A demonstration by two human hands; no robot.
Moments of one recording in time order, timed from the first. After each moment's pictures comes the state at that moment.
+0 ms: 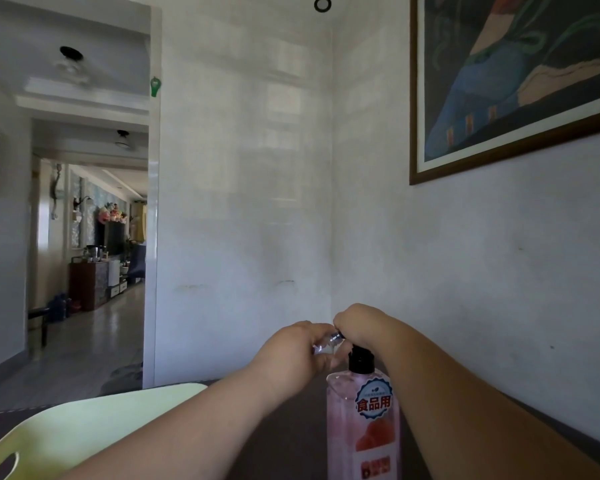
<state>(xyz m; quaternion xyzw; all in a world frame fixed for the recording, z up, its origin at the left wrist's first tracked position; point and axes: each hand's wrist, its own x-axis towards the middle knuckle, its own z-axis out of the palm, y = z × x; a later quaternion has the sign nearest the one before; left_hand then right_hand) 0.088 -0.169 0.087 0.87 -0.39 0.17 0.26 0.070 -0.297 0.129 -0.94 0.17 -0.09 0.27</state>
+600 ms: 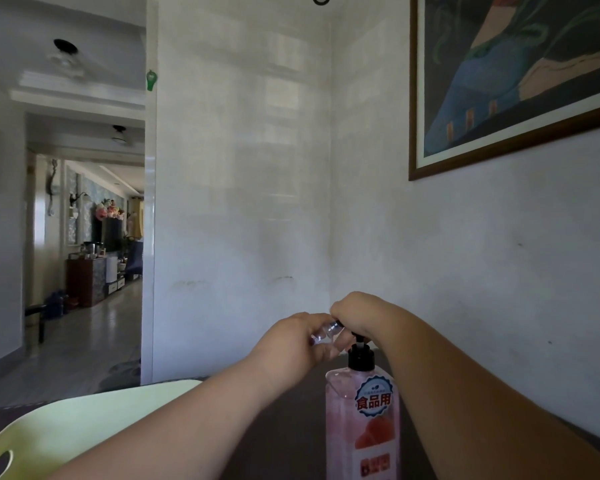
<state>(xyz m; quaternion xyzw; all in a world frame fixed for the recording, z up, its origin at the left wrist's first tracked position) 0.091 -0.169 0.088 0.85 -0.39 0.17 0.32 0.076 -0.305 0.137 -0.99 0.09 -0.03 0.14</state>
